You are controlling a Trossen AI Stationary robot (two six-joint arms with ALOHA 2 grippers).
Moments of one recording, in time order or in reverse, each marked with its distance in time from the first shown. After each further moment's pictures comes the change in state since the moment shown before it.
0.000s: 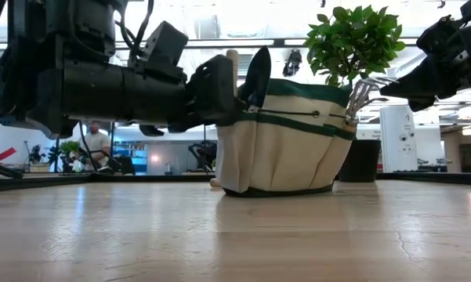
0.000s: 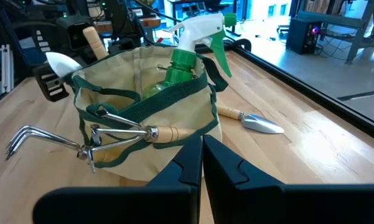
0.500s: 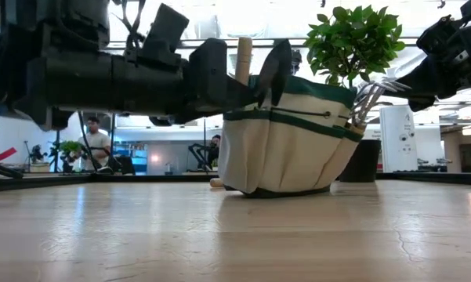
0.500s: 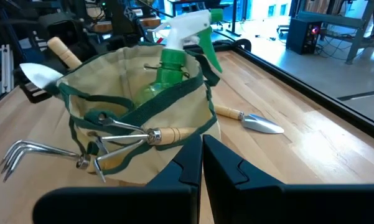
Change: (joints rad) left arm -0.028 -0.031 -0.001 -0.048 0.145 0.044; right arm 0.000 0.000 0.000 0.000 0.000 0.000
